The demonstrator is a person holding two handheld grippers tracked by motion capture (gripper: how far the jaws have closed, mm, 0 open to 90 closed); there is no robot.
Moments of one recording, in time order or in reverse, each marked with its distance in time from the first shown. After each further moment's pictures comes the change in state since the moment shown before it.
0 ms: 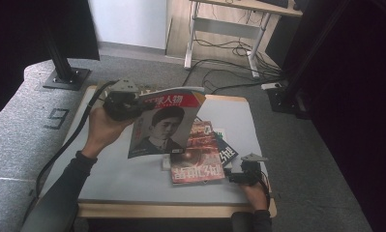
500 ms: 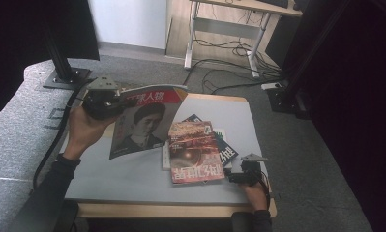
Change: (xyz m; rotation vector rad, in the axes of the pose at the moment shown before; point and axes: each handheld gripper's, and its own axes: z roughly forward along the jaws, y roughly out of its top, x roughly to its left) left arm 0.016 -0.014 -0.035 0.003 0.084 -0.033; right arm 0.000 0.000 0.000 -0.001 0.000 0.000
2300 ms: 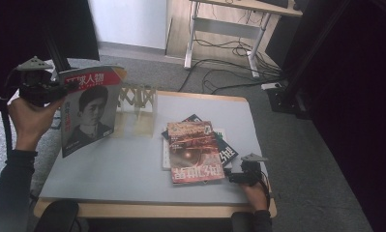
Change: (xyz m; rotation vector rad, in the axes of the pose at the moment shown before) left arm 0.097 -0.039 -0.073 0.004 0.298 -0.241; right arm 0.000 0.000 0.000 -0.003 -0.001 0.001
